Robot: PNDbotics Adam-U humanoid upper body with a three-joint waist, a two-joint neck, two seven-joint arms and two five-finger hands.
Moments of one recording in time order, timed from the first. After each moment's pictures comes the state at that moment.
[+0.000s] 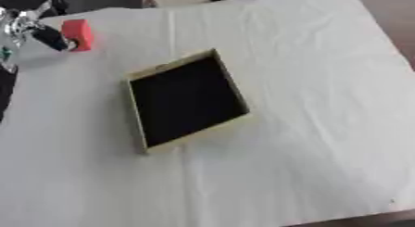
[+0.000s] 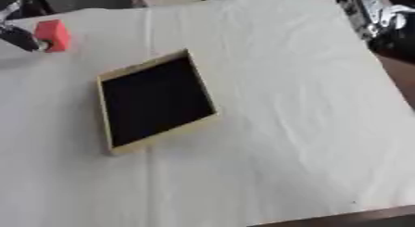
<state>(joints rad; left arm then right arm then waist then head) -1.20 0.58 0.10 -0.61 -1.21 -0.05 -0.27 -0.66 -0.71 0.17 -1.99 -0.17 -0.07 0.04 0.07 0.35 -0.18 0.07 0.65</state>
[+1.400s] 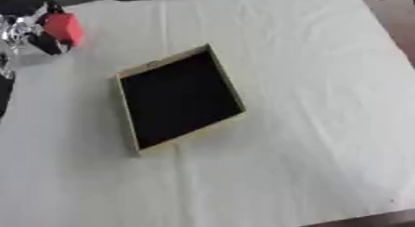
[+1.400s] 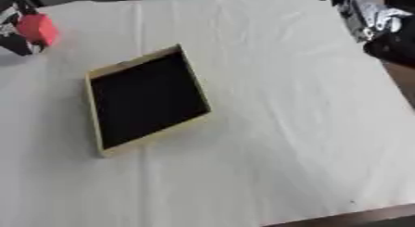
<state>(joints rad) -1.19 0.58 0.10 -0.62 -1.22 -0.03 -0.22 -0.66 -0.70 0.17 -1.99 -0.17 -0.07 0.03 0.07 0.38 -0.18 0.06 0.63</state>
